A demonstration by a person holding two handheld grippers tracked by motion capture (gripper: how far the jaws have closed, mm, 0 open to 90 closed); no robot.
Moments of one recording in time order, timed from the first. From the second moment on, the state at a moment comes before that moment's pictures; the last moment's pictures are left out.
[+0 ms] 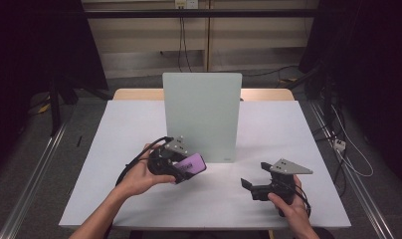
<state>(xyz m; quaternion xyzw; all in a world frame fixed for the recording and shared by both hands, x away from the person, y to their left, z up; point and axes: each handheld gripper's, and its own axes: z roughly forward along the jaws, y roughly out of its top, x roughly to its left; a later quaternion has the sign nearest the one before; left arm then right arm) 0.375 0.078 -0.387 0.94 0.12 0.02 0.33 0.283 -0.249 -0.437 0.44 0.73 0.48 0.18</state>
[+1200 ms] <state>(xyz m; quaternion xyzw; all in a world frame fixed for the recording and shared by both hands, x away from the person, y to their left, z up) 0.360 0.036 -0.427 0.95 0.11 0.02 0.30 0.283 -0.251 -0.437 0.45 0.73 0.48 0.18</state>
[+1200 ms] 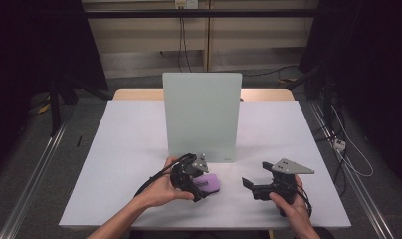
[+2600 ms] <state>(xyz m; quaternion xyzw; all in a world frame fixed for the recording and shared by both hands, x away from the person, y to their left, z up) 0.325 0.202 -0.419 0.77 0.38 0.17 0.48 0.280 -0.250 -0.437 0.45 0.73 0.48 0.20</state>
